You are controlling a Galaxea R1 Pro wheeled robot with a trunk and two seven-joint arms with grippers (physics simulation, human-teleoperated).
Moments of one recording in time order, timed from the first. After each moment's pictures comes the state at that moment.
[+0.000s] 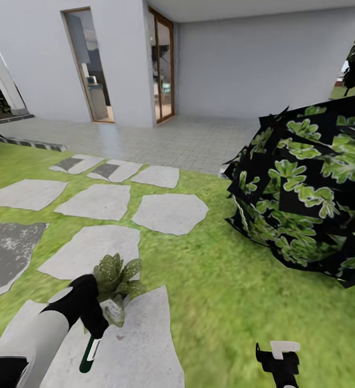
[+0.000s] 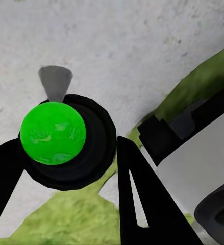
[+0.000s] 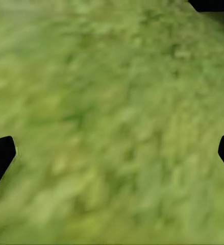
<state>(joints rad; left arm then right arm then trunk) -0.79 0.10 -0.04 -0.50 -1.11 0.76 -1.21 -0.46 -0.09 0.09 -0.12 0.01 -0.45 -0.26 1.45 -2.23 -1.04</state>
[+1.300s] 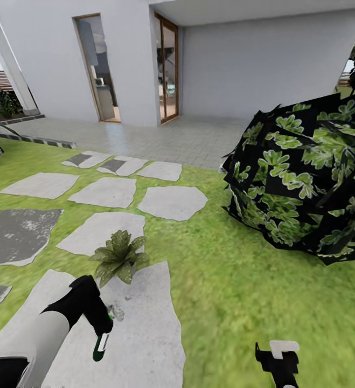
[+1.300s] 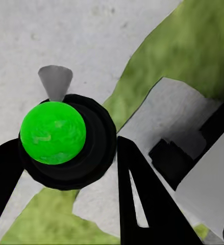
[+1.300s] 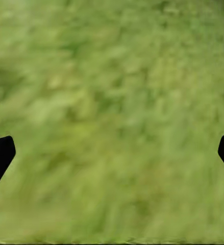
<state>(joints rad) -0.79 0.10 -0.01 -0.49 -1.07 0.53 -1.19 -0.46 -0.09 0.09 -0.12 0.01 -0.45 -0.26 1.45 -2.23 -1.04</state>
